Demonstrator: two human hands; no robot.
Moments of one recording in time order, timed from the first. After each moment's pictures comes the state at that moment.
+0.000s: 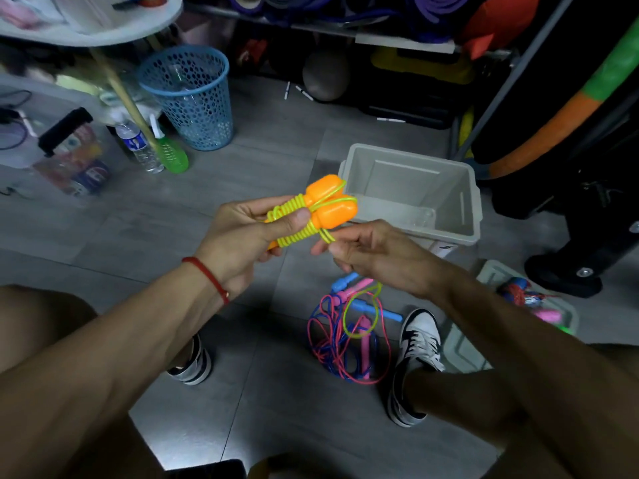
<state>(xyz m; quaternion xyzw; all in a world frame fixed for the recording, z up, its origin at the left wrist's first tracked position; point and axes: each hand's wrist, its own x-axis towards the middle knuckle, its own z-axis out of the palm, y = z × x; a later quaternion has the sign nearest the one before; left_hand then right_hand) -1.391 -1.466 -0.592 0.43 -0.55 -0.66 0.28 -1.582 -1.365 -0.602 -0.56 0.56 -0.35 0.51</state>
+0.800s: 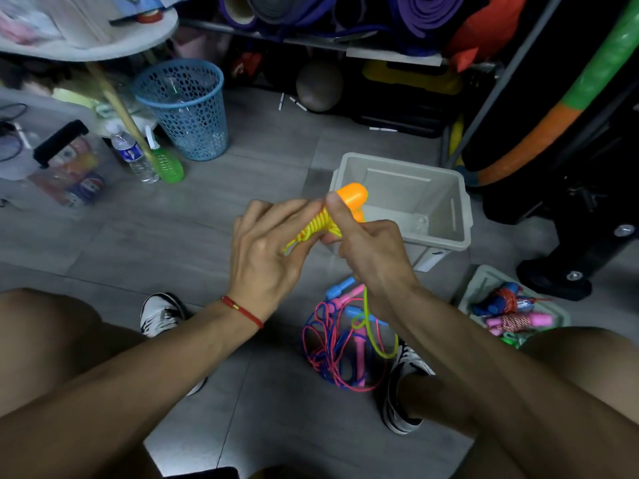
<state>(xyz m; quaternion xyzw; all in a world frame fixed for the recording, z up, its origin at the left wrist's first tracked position) -1.410 -1.449 -0.620 0.26 -0.86 -0.11 0.43 -1.539 -1.368 -0.570 -0.23 0.75 -0.50 0.37</state>
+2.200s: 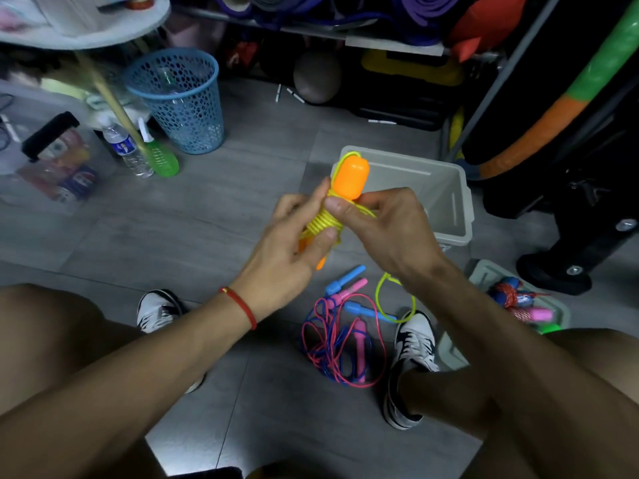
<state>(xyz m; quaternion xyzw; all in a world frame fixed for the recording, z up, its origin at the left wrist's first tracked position) -1.420 -1.441 -0.608 0.27 -0.81 -0.43 0.30 -1.573 -1.374 -0.569 -0.44 0.74 -0.44 0.24</state>
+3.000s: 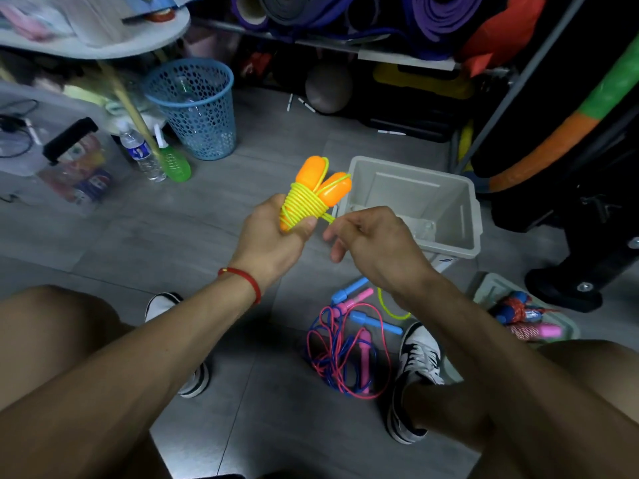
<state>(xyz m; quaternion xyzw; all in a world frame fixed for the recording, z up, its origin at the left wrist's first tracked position) -1.419 -1.483 -0.611 0.48 -0.70 -0.44 0.28 -1.553 -1.384 -0.567 -0.46 0.75 -0.37 0.31</state>
